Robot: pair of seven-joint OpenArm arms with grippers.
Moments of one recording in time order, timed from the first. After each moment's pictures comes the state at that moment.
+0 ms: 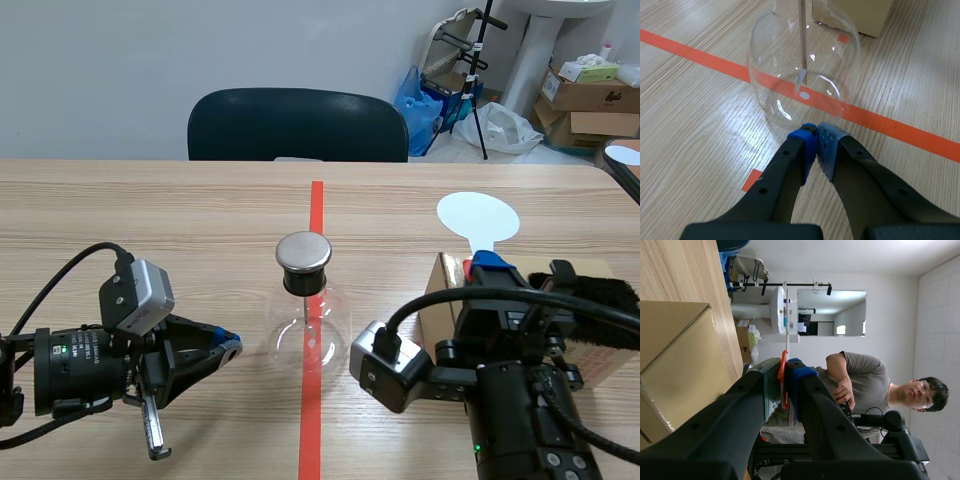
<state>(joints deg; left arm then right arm) 1.8 -28.6 21.5 66.5 10.0 -43.2 -30.6 -27.7 17.6 -28.3 94.0 -91.3 -30.6 -32.9</state>
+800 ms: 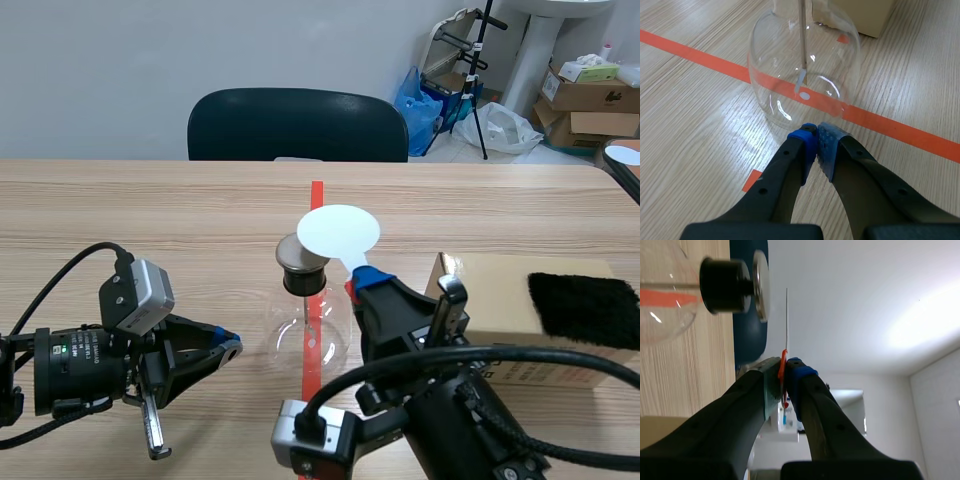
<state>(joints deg) 1.8 -28.6 21.5 66.5 10.0 -43.2 -30.6 -27.7 17.6 -28.3 94.0 -91.3 -30.6 -3.8</state>
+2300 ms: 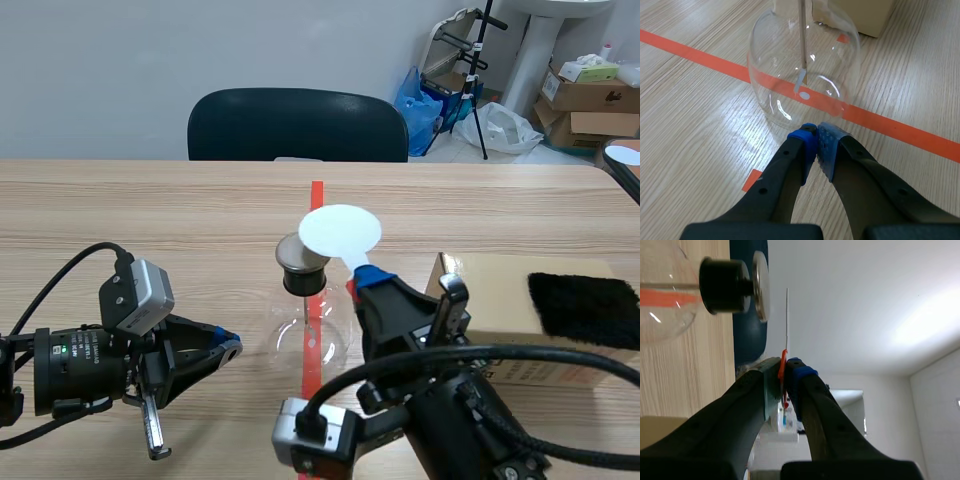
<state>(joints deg) 1.8 -28.6 21.5 66.5 10.0 -43.2 -30.6 -27.7 17.6 -28.3 94.0 -91.3 -30.5 -6.1</state>
